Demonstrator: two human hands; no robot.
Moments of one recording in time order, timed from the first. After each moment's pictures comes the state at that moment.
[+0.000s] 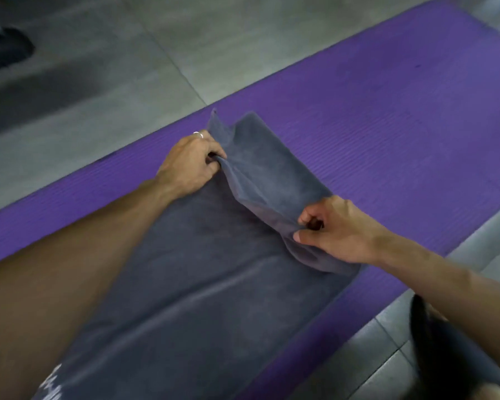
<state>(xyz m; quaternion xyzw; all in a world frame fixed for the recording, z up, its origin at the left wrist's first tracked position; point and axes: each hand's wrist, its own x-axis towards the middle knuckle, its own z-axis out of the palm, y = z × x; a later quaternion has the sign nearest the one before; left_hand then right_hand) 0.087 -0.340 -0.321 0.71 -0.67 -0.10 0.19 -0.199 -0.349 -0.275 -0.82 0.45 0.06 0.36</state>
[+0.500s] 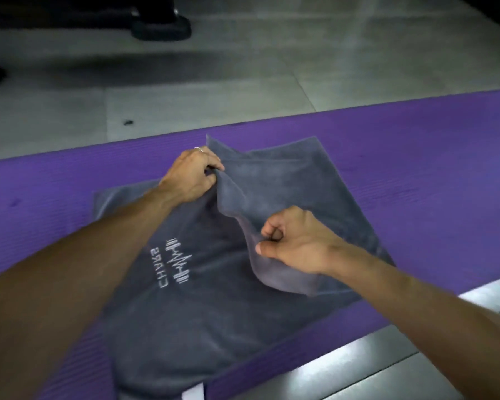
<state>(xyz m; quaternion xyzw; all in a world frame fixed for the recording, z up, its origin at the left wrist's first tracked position) 0.213 -0.081 -0.318 0.78 -0.56 -0.09 0.26 -0.030 -0.124 -0.234 -0.87 0.33 0.11 0.35</state>
